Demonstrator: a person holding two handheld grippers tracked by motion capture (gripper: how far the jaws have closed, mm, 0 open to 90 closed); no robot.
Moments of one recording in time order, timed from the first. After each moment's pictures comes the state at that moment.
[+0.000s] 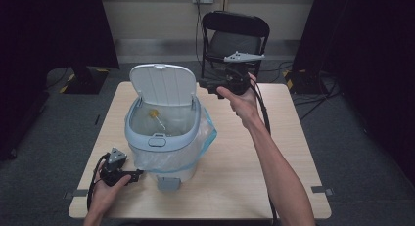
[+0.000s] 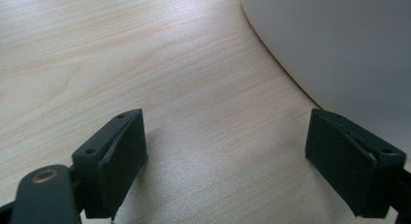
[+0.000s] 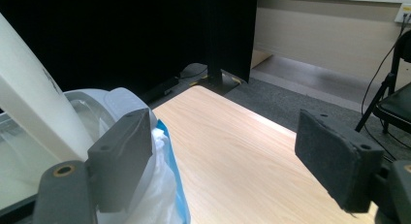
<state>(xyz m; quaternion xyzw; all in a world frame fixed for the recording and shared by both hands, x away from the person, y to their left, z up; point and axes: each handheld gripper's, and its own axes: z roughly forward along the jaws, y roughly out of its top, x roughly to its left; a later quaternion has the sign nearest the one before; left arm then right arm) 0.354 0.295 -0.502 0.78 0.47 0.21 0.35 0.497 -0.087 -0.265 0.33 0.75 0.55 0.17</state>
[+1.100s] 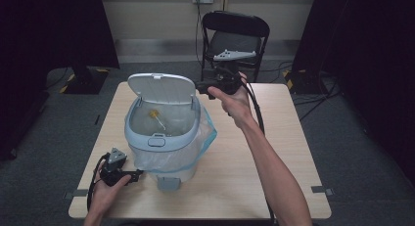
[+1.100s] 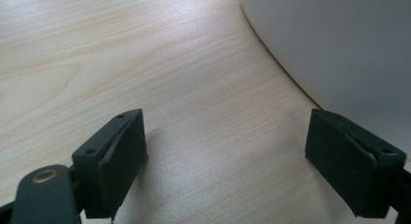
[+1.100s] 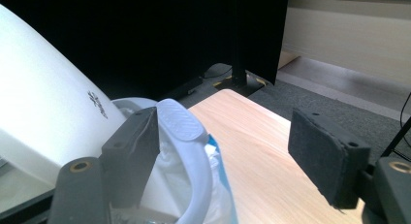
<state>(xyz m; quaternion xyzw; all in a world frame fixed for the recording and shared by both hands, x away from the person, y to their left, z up) 0.354 0.295 -0.502 0.78 0.47 0.21 0.35 0.486 -0.066 -0.254 0.30 0.76 0.56 0.13</state>
